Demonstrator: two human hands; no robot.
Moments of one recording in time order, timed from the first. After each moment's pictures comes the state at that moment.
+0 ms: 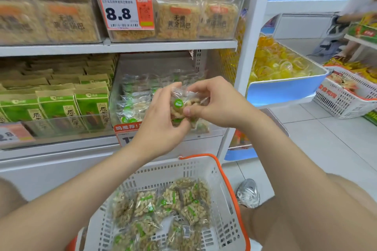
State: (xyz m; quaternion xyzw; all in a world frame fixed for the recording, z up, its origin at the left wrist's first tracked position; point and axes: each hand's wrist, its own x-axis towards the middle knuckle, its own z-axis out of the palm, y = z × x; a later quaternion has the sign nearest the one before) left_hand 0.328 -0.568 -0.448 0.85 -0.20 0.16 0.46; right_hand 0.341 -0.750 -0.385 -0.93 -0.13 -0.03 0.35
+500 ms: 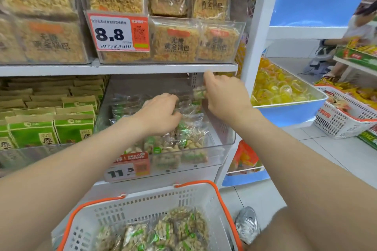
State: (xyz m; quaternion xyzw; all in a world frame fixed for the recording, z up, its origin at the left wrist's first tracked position) left_hand 0.449 -0.572 -0.412 0.97 -0.19 0.01 0.14; right_hand 0.446 -0.770 -0.381 -0.95 -0.11 -0.27 -0.12
